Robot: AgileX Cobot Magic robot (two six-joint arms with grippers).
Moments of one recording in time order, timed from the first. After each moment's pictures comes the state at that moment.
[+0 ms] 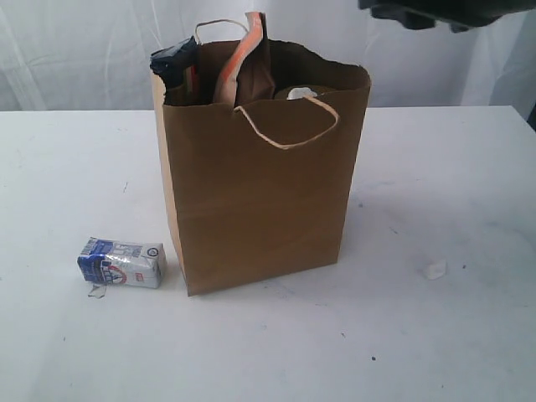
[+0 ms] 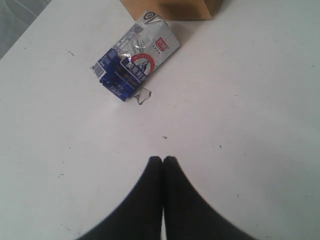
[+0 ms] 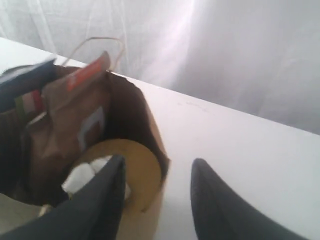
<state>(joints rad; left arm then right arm) -0.38 0.19 0.02 -0.15 0.39 0.76 0.40 1.23 -1.23 0.01 0.53 0.01</state>
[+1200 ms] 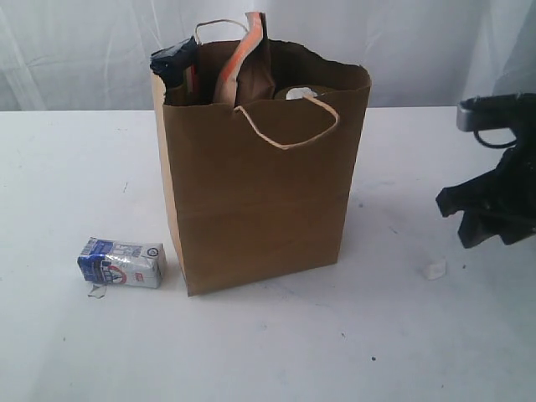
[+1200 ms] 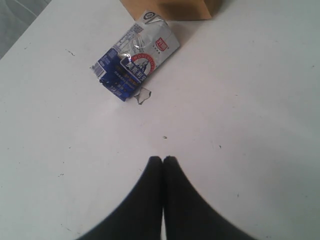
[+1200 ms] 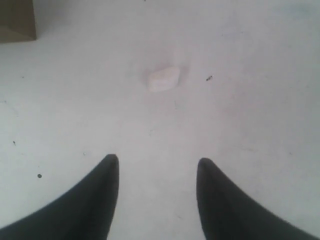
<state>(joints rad) -0.38 0.19 0.02 -0.15 0.39 0.76 0.09 1.48 -1.01 0.09 0.93 -0.11</state>
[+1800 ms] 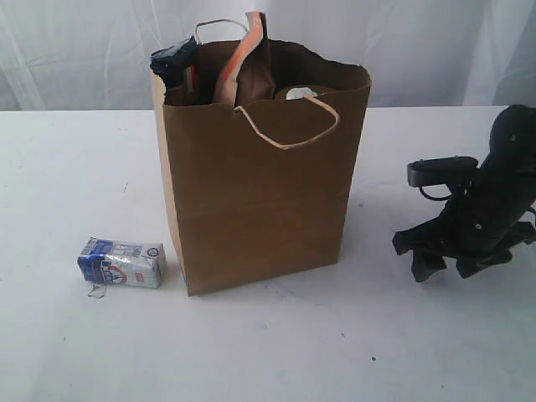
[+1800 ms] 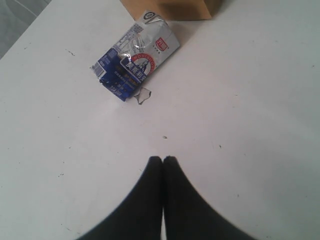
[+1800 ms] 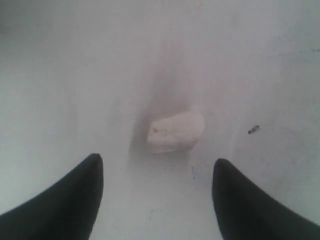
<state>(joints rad) -0.38 0.19 0.02 -0.15 0.39 0.76 0.12 1.81 -1.00 0.12 0.68 -0.12</state>
